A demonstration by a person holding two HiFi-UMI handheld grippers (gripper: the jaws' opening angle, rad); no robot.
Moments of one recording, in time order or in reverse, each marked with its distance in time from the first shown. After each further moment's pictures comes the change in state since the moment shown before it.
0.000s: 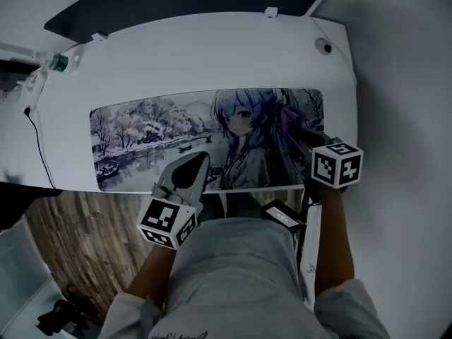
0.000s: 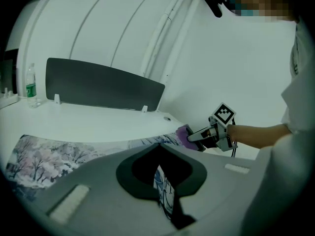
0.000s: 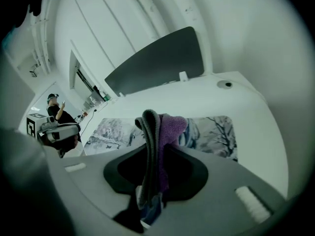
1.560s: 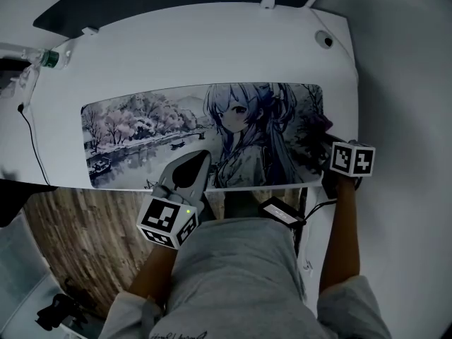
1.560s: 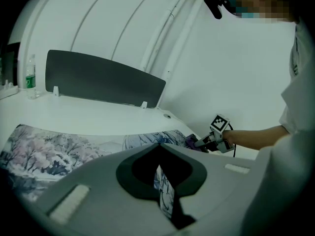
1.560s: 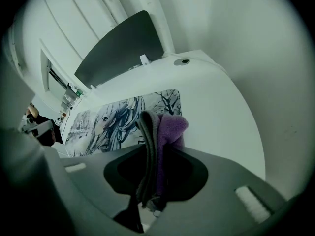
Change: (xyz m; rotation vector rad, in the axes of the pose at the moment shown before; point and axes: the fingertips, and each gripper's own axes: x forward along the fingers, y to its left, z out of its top) left arm 0.020 -0.010 -0.014 -0.038 0.013 -0.004; right arm -0.018 -0.119 -0.060 0.169 0.140 -0.195
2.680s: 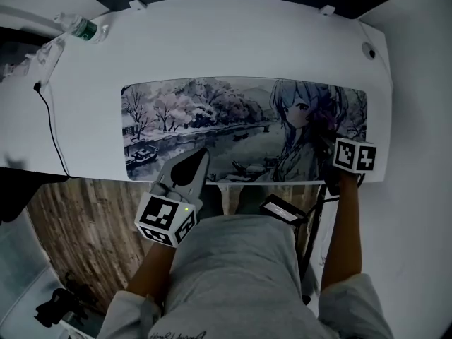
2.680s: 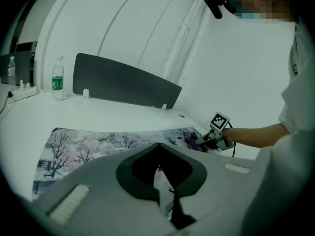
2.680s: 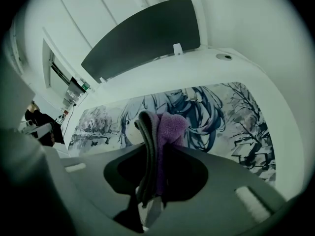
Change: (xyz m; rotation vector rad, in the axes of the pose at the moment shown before) left arm -0.114 0.133 -0.017 -0.013 -0.003 0.041; right arm 0.062 0.156 -0.005 -0.023 0.004 0.017
